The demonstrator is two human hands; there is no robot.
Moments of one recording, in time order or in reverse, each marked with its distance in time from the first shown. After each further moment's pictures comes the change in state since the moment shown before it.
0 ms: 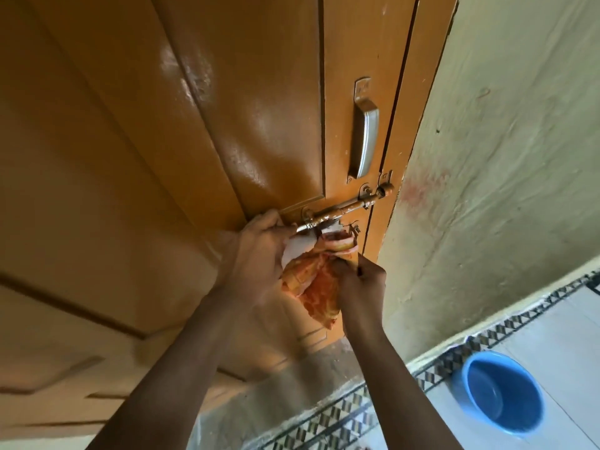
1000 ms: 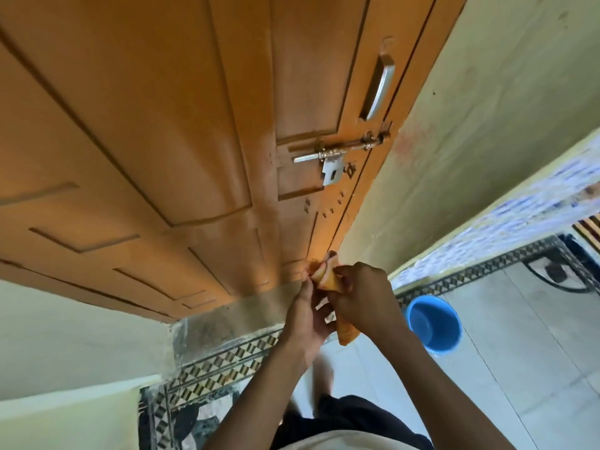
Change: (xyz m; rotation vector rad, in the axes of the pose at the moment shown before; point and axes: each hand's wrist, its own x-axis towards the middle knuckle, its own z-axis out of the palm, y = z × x) left_hand -0.199 0.166 0.004 -1.915 -0.159 -1.424; right_hand -0.148 -0.029 -0.111 -1.063 -0.517 -0.279
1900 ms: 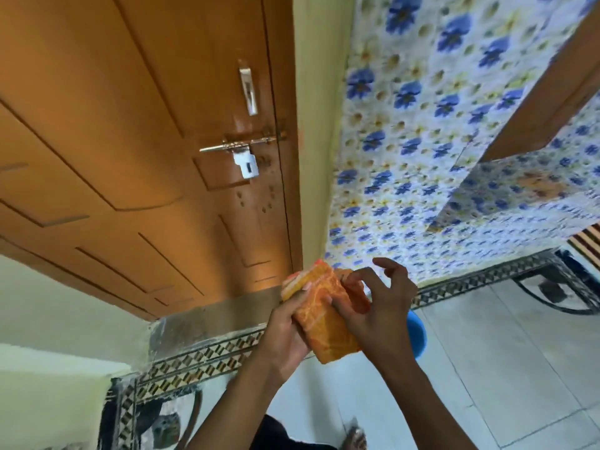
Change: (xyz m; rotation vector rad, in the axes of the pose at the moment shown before) left_hand -0.065 -0.190 0.164 -0.022 -0.113 0.109; right_hand -0.124 0.258 -0.092 0.308 0.421 -0.068
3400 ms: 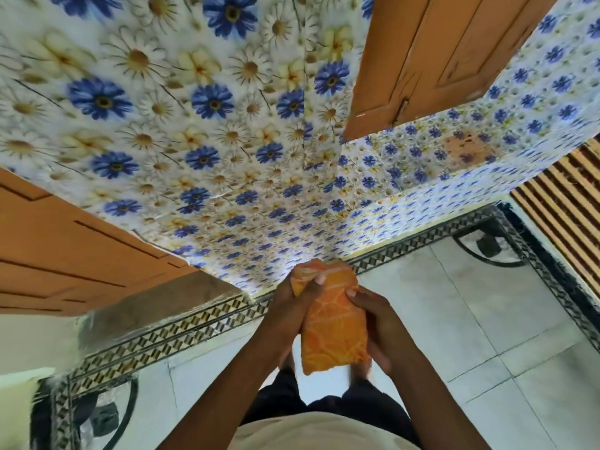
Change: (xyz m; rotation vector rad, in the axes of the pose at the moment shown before) left_hand 0.192 -0.134 0.245 0.471 0.058 -0.017; right_hand 0.157 0.267 -0.154 1.225 -0.500 0.924
